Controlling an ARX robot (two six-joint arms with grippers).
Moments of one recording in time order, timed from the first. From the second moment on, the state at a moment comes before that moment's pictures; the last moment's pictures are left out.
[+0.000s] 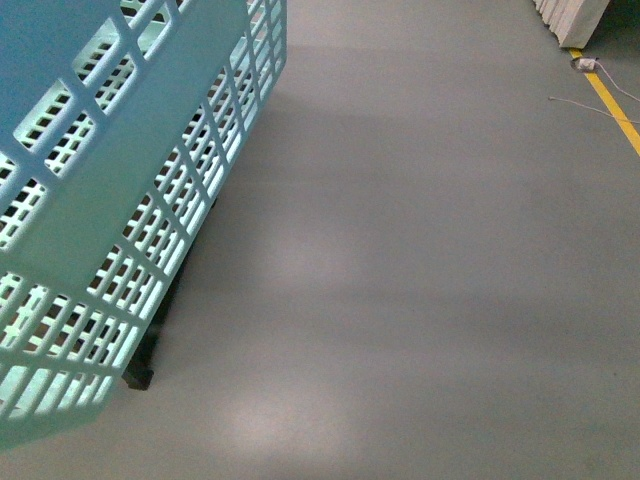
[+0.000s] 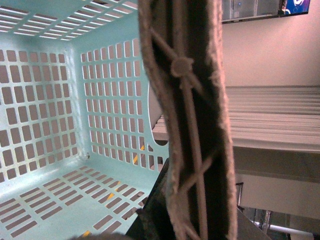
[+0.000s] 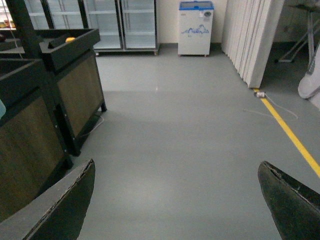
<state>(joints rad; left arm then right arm) -0.26 0.99 0.85 -0.09 -0.16 -1.49 0.00 0.00 0.02 0.00 0.00 0.00</state>
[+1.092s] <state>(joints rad) -0.27 0.99 0.85 -0.09 -0.15 -1.50 0.00 0.00 0.02 0.00 0.00 0.00</state>
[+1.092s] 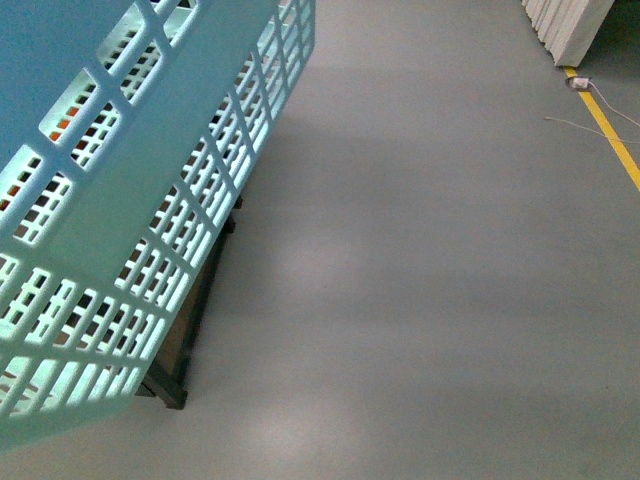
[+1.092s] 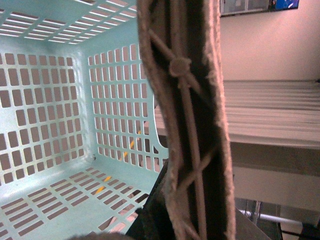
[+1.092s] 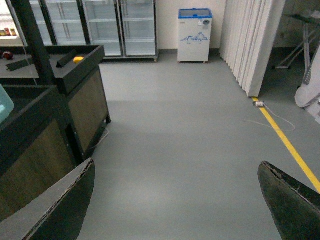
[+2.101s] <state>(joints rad) -0.27 0.98 0.85 -0.09 -0.17 -1.48 0.00 0.00 0.02 0.00 0.00 0.00</state>
